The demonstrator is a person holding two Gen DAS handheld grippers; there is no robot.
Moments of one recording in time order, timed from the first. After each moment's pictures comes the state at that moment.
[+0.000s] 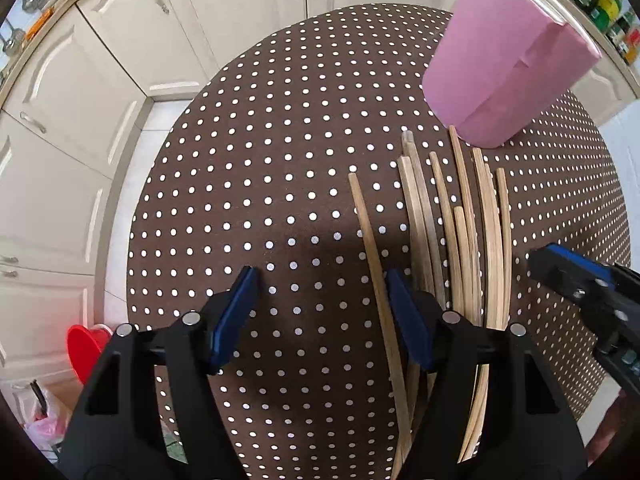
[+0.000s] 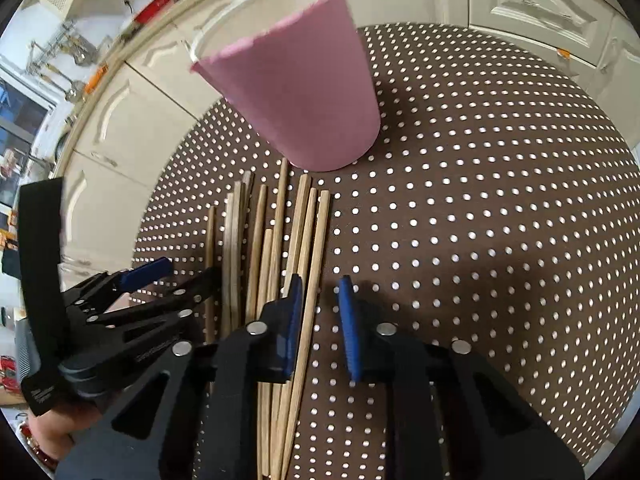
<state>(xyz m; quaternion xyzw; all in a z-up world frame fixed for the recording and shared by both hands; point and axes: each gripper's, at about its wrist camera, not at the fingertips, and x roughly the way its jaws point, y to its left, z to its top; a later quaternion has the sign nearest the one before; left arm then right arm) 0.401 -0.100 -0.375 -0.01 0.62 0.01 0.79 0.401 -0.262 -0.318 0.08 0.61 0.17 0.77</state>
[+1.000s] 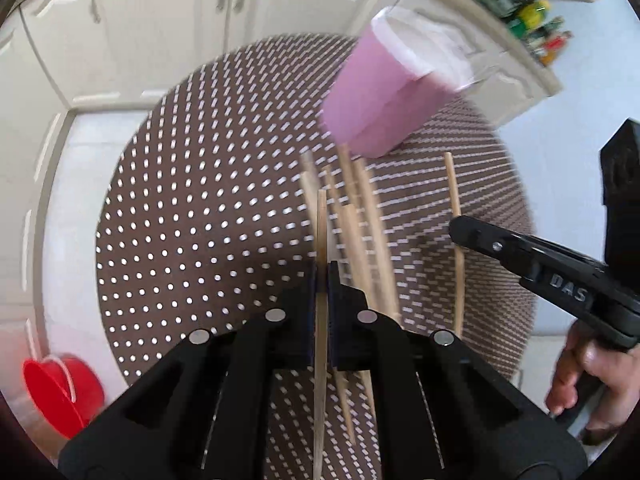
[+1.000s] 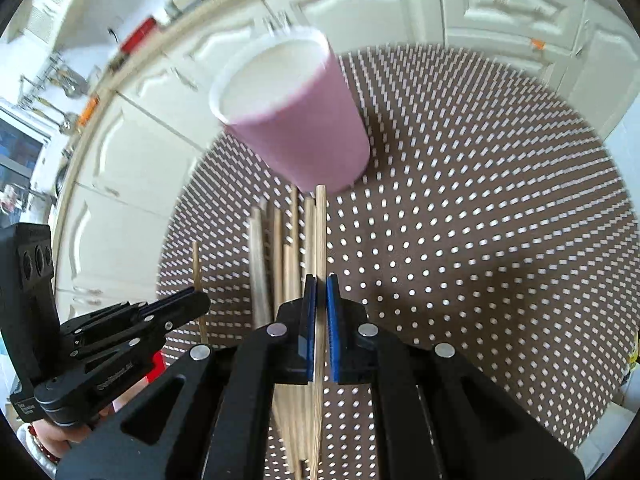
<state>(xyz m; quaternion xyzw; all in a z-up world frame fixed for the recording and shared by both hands) 0.419 -0.087 -0.317 -0.09 0.59 -0.16 0.79 0.411 -0.292 -0.238 0.14 0.59 0.13 0.79</state>
